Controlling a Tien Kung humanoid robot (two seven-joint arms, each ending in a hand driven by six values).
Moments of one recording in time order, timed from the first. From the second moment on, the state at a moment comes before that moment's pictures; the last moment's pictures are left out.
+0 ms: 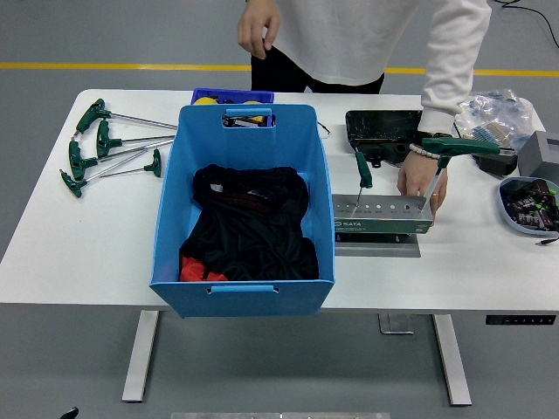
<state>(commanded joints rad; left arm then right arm) -0.13 0.07 -0.91 -0.18 0.73 0.29 0.03 0.21 -0.27 1.58 1.40 -1.68 -0.28 0.10</state>
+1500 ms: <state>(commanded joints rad) -0.13 0.07 -0.91 -0.18 0.71 0.29 0.03 0.50 -0.44 1.05 1.23 -2.07 -0.06 -0.03</state>
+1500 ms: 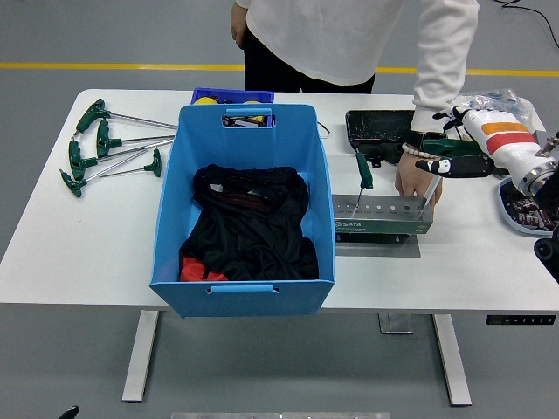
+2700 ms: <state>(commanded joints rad) -0.13 0.07 -0.92 -0.18 0.74 0.30 0.04 0.53 -0.44 1.00 1.15 -2.06 -0.07 -0.04</state>
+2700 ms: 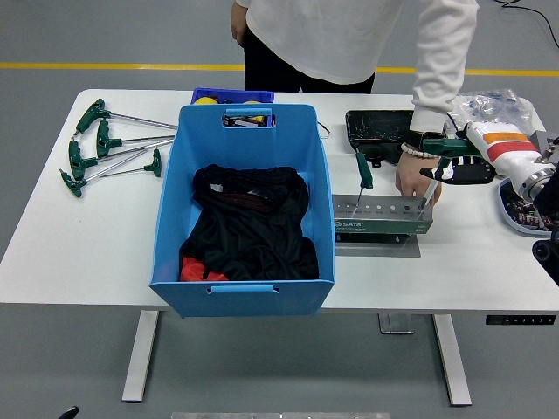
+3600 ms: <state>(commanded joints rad) -0.14 0.07 -0.92 -0.18 0.72 0.29 0.03 0.53 -0.44 1.00 1.15 -2.05 -0.08 -0.06</state>
